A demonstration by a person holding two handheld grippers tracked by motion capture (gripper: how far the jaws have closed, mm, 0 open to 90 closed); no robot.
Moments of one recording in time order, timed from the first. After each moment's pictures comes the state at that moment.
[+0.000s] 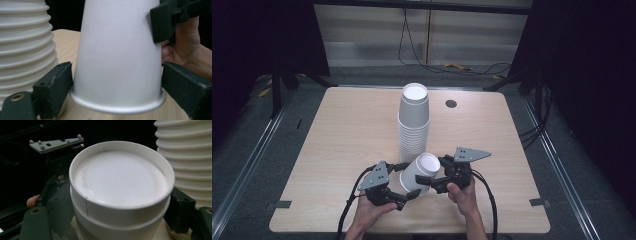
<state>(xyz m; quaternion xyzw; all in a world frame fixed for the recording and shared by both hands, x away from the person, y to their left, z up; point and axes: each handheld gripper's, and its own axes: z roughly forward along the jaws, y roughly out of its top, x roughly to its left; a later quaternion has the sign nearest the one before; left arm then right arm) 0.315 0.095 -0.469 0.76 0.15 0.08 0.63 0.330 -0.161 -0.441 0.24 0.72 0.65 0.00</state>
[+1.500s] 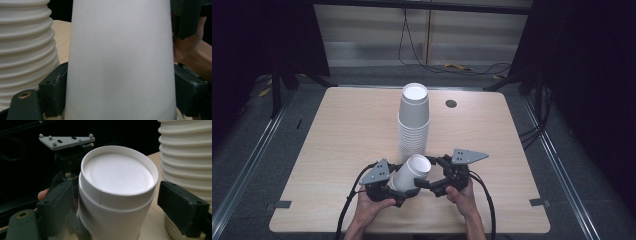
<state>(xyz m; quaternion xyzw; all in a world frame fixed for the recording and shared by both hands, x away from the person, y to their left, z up) 0.328 0.099 -0.476 0.78 0.15 0.05 0.61 0.329 -0.157 -0.445 0.23 0.73 0.65 0.01</state>
